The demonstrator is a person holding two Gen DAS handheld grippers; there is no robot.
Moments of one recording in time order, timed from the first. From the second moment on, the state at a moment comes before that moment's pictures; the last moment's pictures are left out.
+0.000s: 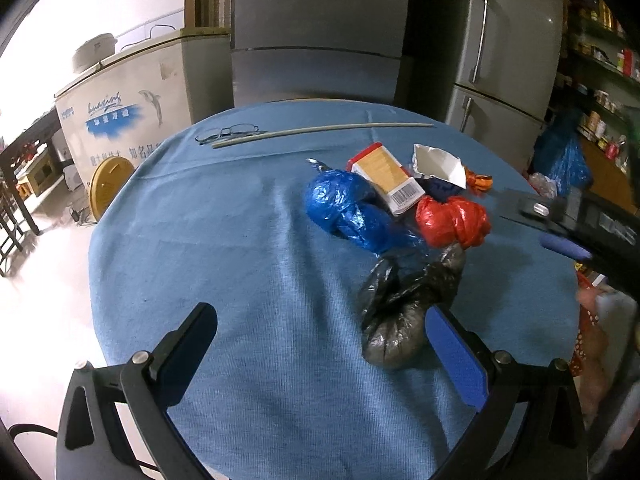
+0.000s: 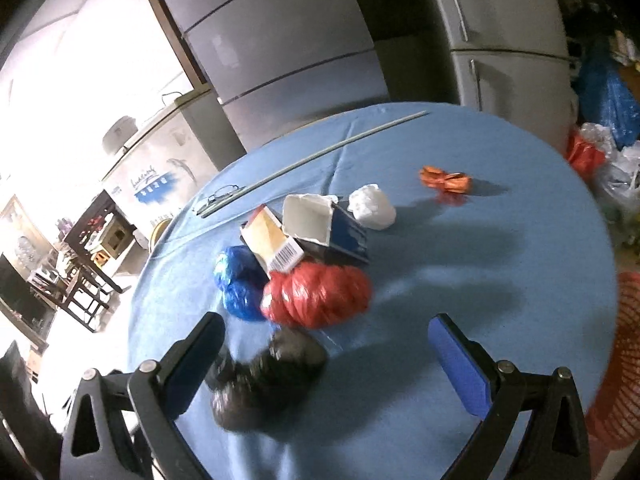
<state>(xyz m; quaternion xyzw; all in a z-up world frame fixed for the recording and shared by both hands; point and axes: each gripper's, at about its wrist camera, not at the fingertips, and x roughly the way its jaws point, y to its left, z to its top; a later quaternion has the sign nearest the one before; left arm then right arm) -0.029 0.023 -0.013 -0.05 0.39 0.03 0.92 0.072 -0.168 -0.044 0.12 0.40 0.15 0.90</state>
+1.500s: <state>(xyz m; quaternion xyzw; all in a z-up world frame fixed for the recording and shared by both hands) 0.022 -0.029 -0.056 -0.01 0.47 -0.06 0.88 0.071 -0.250 -0.080 0.25 0.42 0.14 0.86</state>
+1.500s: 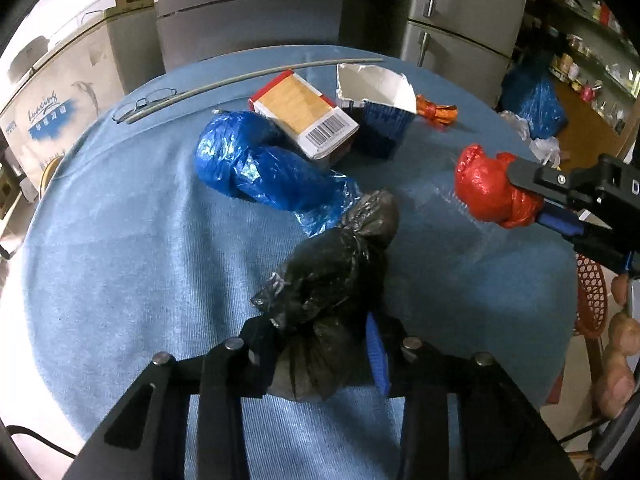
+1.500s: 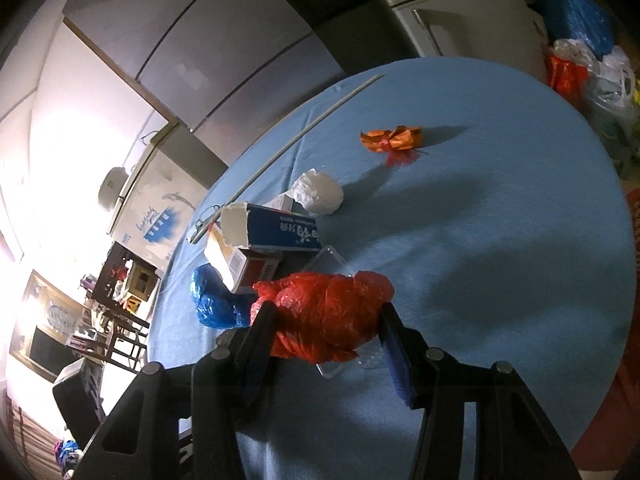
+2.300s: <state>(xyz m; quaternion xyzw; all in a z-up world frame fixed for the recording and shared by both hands) -0.003 -0.049 0.018 0.00 0.38 -0.07 0.92 0.028 -0.332 -0.053 0.30 0.36 0.08 0.88</state>
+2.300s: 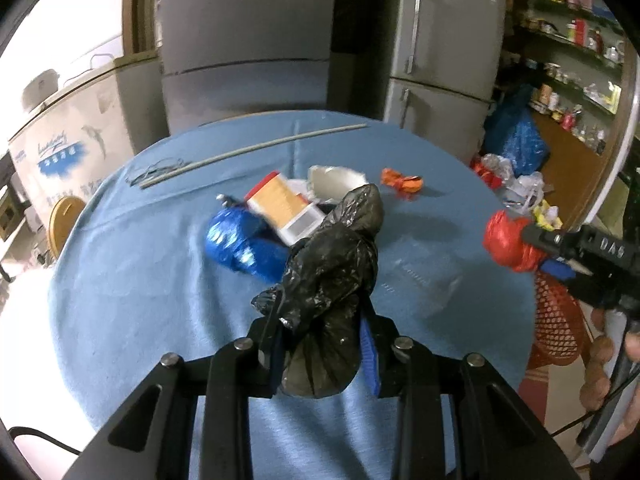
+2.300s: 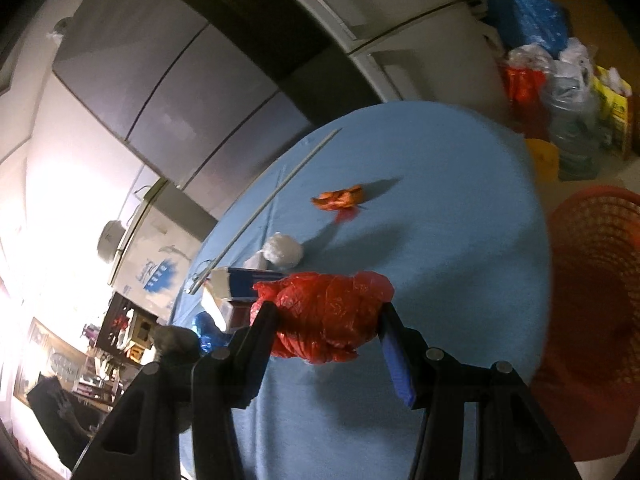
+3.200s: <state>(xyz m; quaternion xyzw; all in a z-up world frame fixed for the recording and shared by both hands) -0.011 -0.229 0.045 0.08 0.35 -0.28 0.89 -0.075 -0.501 -0.067 0.35 0.32 -0.12 0.87</state>
